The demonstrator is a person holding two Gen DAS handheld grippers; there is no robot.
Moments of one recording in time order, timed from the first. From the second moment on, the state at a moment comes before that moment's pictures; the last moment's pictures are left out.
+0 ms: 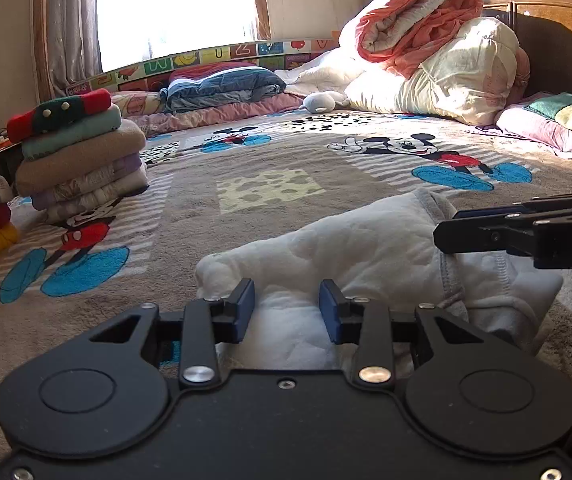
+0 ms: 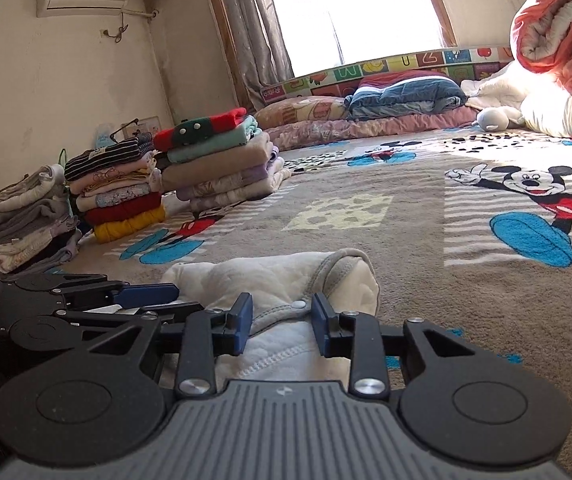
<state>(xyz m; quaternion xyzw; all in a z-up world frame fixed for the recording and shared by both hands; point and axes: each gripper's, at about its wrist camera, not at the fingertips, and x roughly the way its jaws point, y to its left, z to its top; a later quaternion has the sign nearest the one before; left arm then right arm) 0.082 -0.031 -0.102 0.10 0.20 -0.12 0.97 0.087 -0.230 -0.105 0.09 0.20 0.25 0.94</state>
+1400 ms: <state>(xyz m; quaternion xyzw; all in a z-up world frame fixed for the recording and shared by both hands) 0.077 0.043 -0.072 -0.16 0.21 -0.15 0.95 0.057 -0.223 -0.085 0.08 0.24 0.24 0.94</state>
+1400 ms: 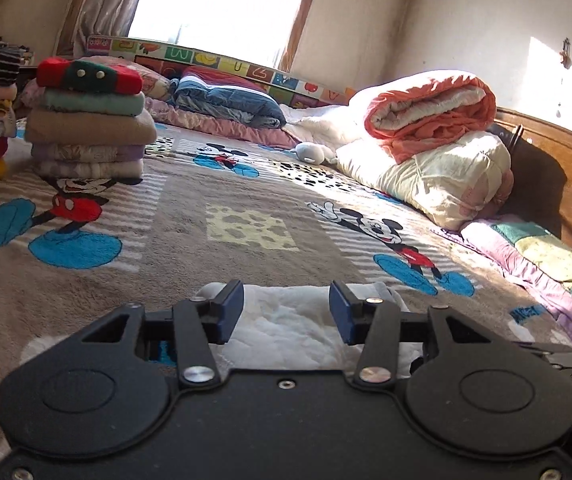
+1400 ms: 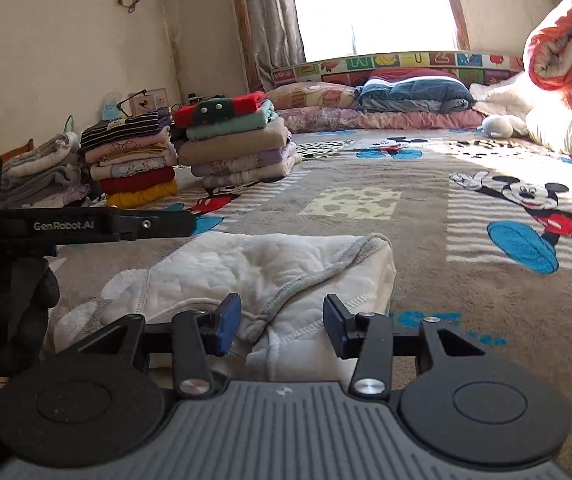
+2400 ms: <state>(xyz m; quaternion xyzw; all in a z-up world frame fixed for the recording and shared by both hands) 0.099 0.071 -0.136 -0.39 0.36 -0.14 0.83 0.114 -0.289 -0.176 0.45 0.32 0.23 0.80</state>
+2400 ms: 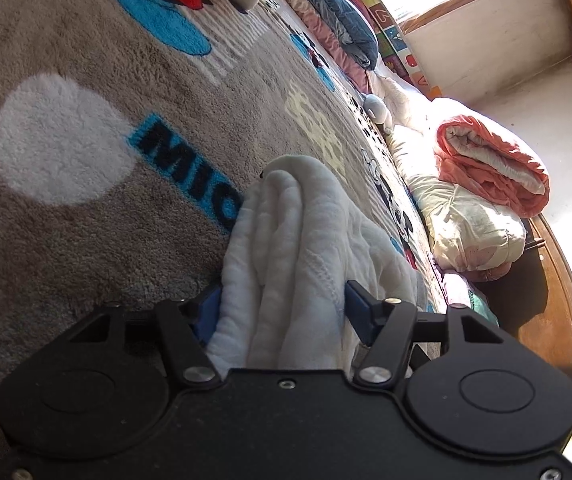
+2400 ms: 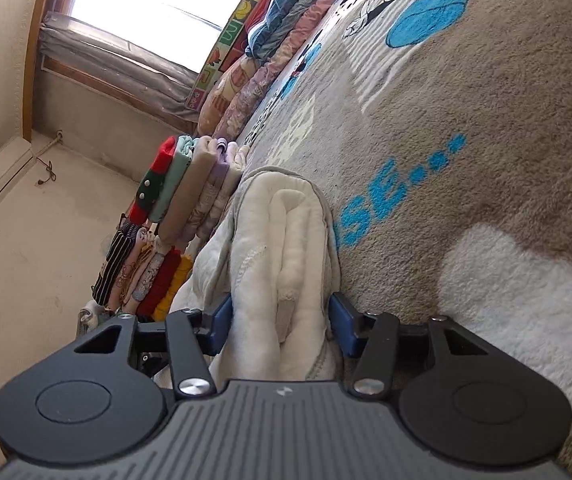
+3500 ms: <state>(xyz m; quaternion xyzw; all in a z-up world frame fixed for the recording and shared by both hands) 0.252 -0.328 -0.053 -0.23 0.40 -0.51 0.72 -0.018 -0.558 -0.146 0.52 -0.07 -0.06 0.85</state>
